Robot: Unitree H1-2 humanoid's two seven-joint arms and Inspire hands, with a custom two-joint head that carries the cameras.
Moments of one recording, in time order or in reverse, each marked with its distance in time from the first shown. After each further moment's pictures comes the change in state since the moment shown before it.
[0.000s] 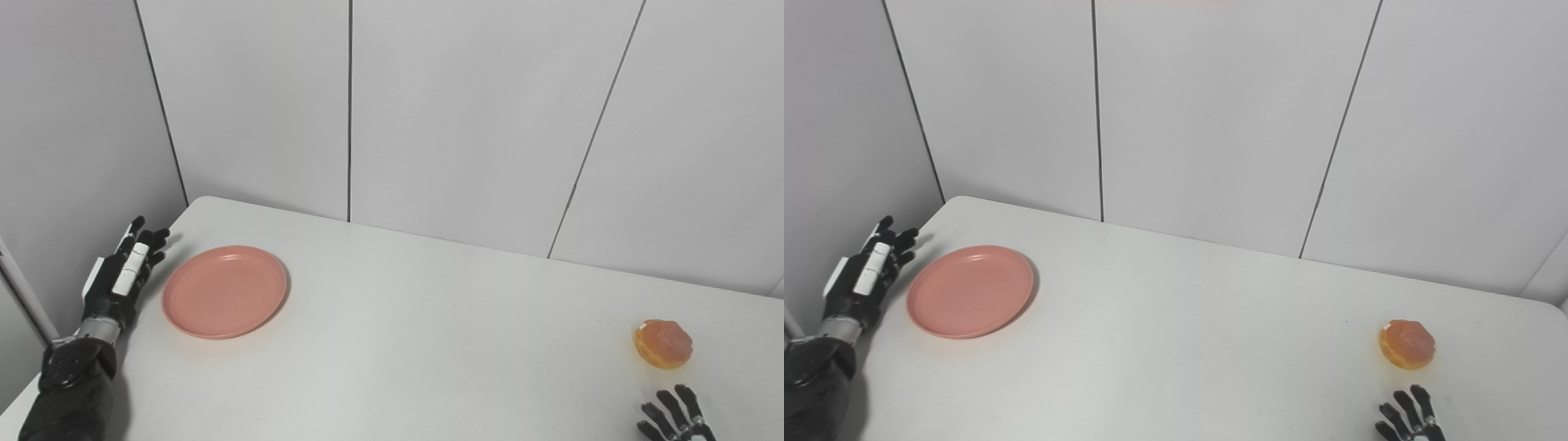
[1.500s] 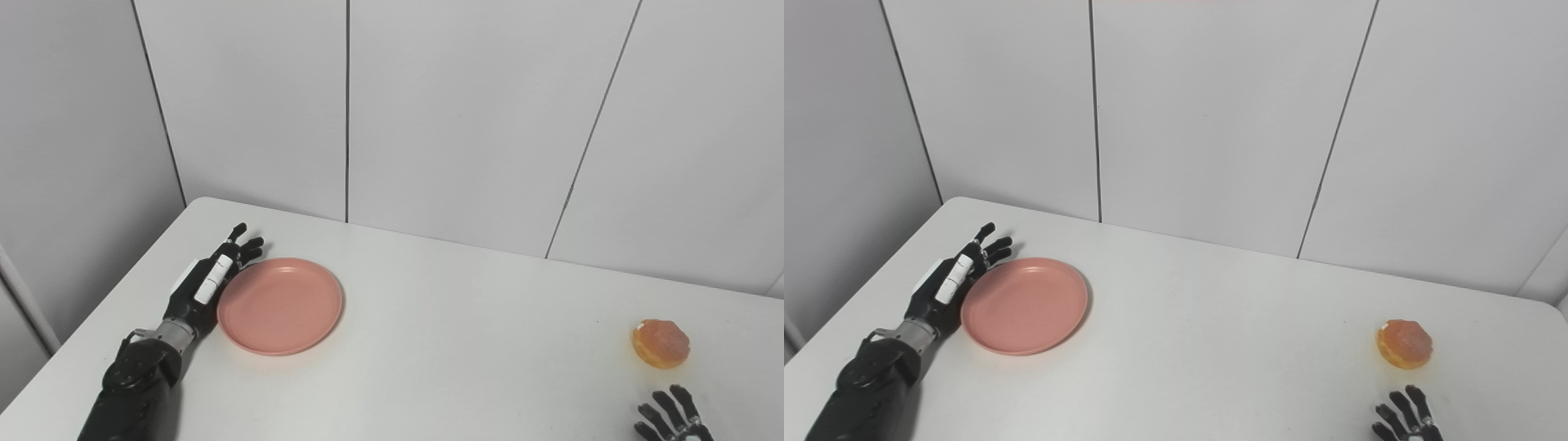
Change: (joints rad) left arm 0.084 -0.149 -0.137 -0.357 -0.006 0.193 -0.132; right arm 0.006 0.009 0.013 -0.019 -0.013 0.008 -0.024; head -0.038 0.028
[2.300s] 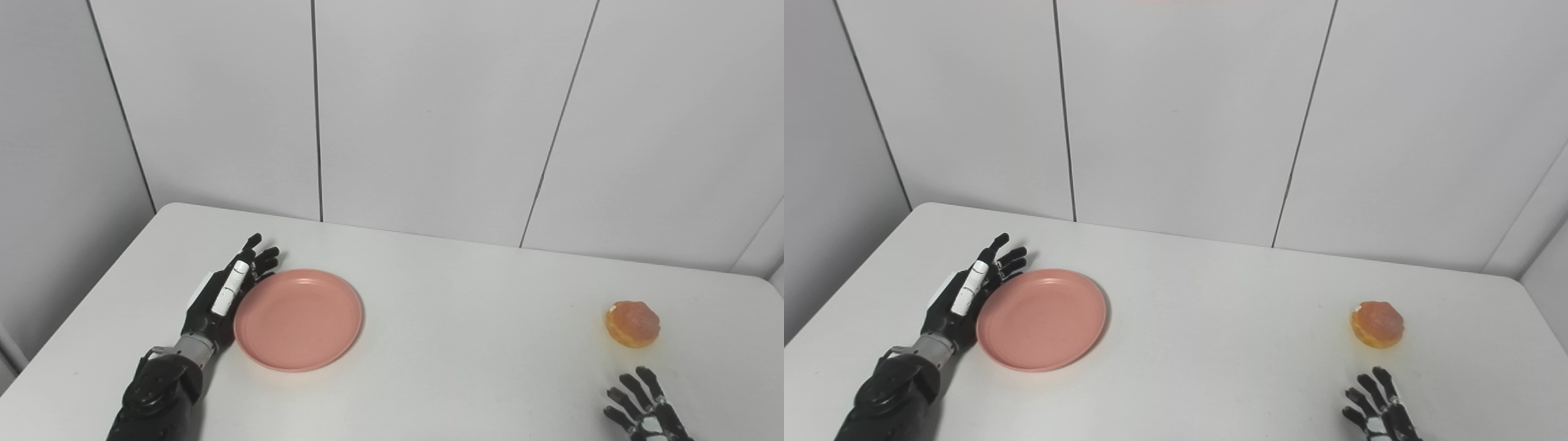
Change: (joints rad) left arm 0.049 -0.102 -0.066 -0.225 0.006 0.184 0.119; right arm 0.020 0.021 0.051 -0.043 -0.086 0.004 -0.060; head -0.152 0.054
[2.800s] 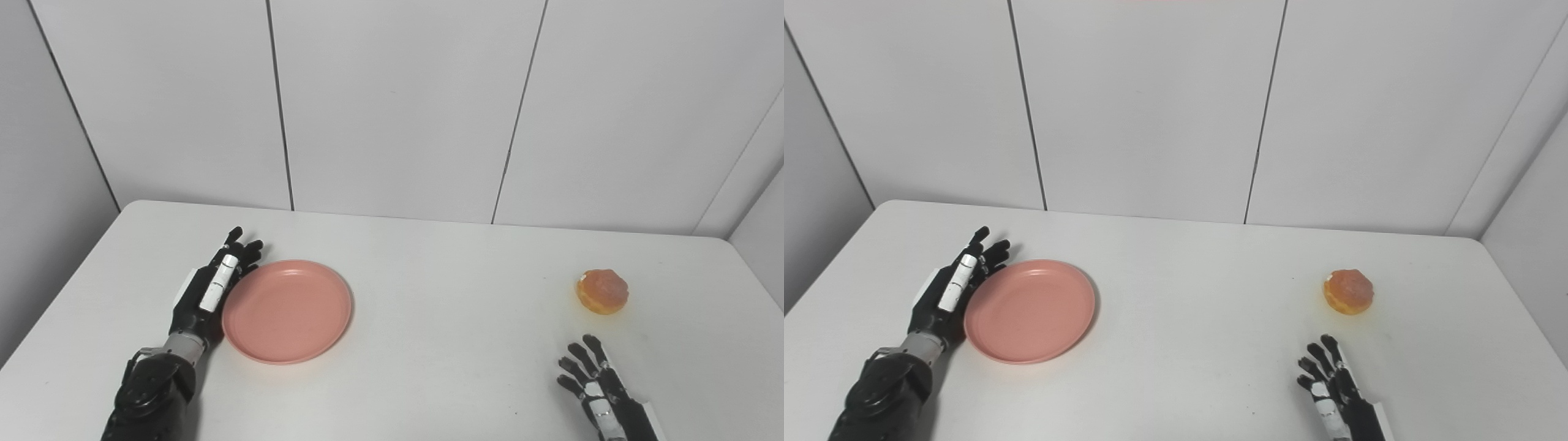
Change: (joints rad) left arm 0.008 -0.045 -0.039 -0.064 0.039 0.062 0.083; right arm 0.011 0.043 0.074 -0.057 -0.090 0.034 -0.048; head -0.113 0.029
